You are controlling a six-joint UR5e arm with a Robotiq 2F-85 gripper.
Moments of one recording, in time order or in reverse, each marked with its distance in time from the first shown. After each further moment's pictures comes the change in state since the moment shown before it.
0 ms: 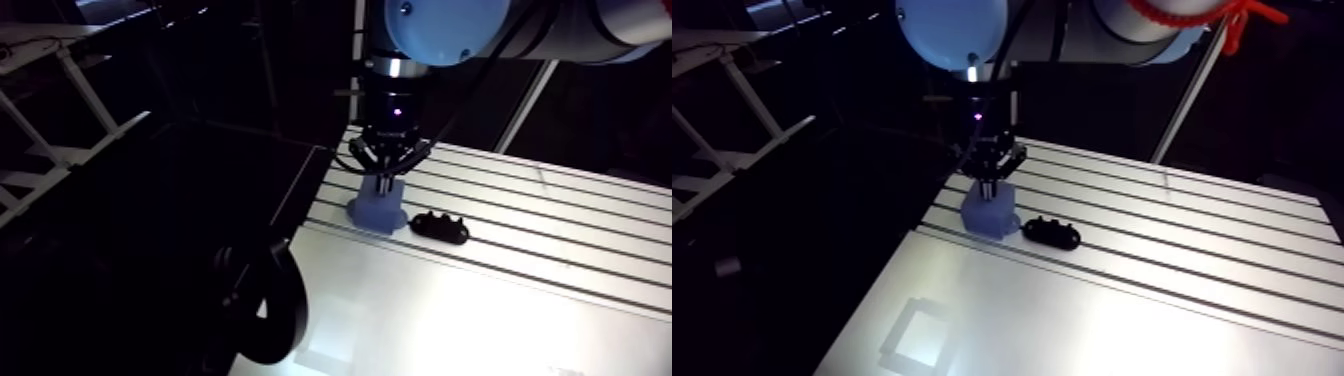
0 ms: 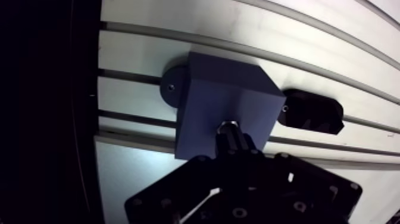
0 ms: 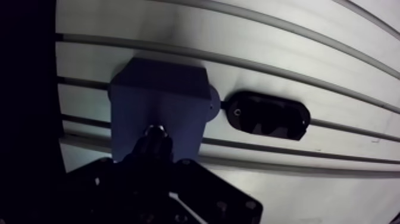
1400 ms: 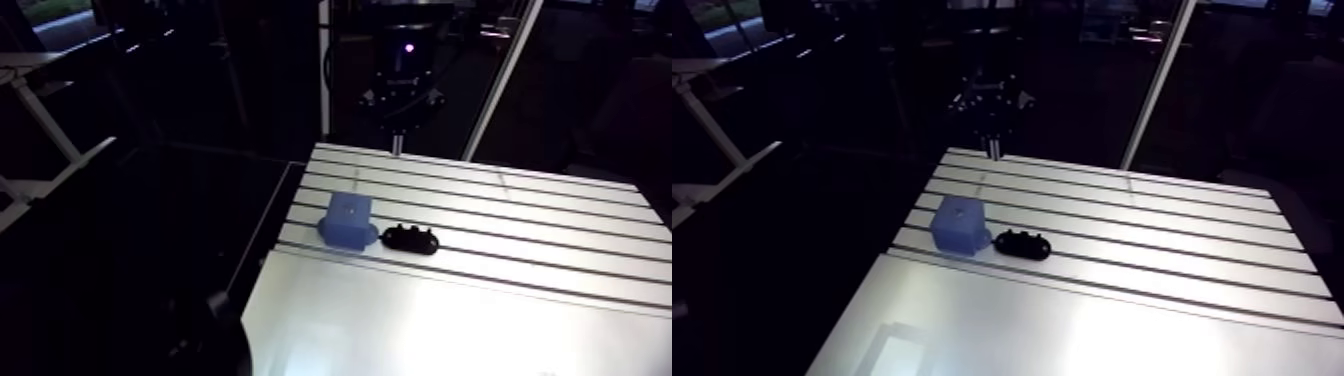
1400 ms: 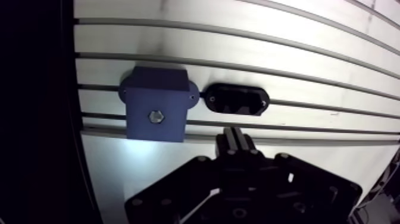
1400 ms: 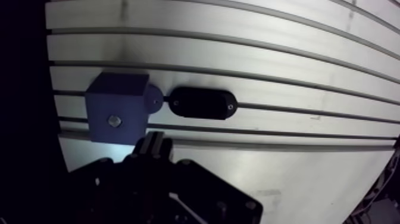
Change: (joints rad) arm -0.110 -0.049 -0.202 0.252 -0.050 -0.022
